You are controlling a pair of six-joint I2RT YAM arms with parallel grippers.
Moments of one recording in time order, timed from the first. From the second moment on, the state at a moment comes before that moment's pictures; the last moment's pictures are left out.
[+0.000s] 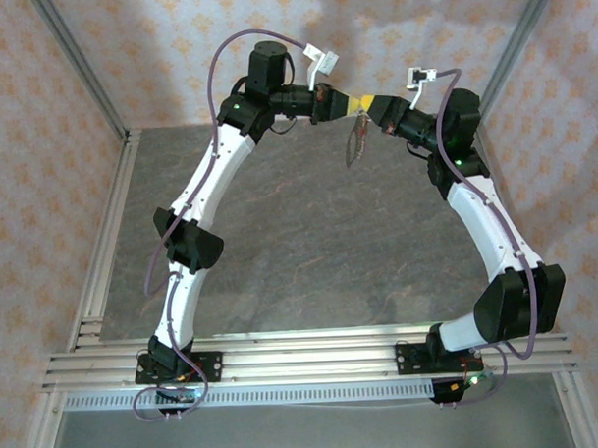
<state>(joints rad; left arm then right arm) -0.45 2.26 2.62 -0.59 0.98 -0.31 0.13 1.43 1.34 0.14 -0.77 0.74</state>
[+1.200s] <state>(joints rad) -0.46 2.00 2.07 0.00 0.78 -0.53 0.09 1.21 1.04 0.35 -0.60 0.90</state>
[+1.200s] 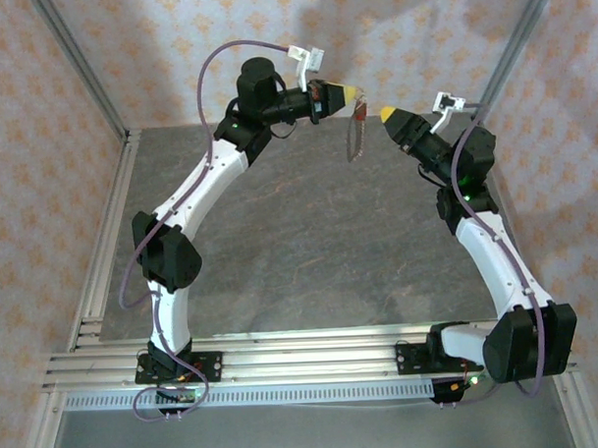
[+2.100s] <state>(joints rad) -0.46 2.00 2.05 0.06 0.76 -0.57 0.19 1.31 1.20 0.27 -0.56 0.81</state>
